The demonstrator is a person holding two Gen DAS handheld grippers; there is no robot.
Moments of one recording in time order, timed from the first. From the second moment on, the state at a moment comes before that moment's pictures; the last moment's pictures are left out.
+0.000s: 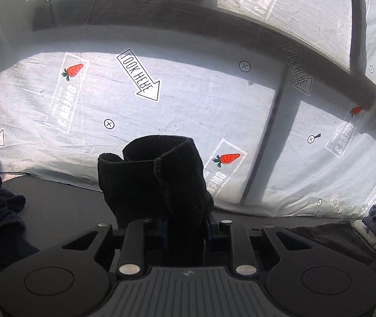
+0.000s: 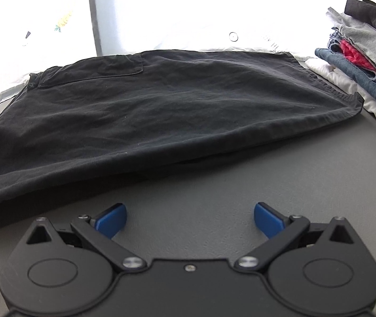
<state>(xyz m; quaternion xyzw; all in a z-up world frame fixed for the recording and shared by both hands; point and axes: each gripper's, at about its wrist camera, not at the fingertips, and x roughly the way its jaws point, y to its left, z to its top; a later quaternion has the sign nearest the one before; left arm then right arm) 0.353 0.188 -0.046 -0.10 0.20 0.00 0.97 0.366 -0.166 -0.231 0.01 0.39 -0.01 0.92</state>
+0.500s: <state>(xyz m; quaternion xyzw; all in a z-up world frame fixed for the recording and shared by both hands) 0.452 0.118 -0.205 -0.33 0.43 -0.15 0.83 0.363 -0.166 -0.233 0.01 0.38 -0.01 0.93</state>
